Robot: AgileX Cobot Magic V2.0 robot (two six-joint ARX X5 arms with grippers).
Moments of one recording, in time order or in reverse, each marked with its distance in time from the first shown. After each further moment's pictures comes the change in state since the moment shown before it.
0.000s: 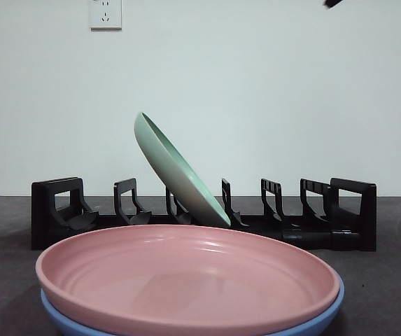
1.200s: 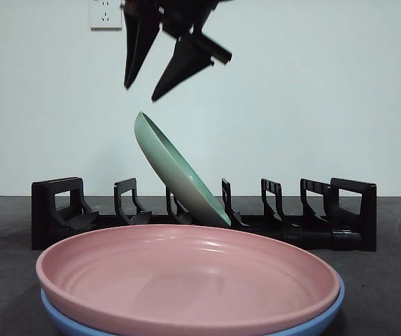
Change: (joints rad) left arm 0.055 0.001 0.003 0.033 -0.003 0.015; right arm 0.093 0.805 0.612 0.024 -0.139 0.027
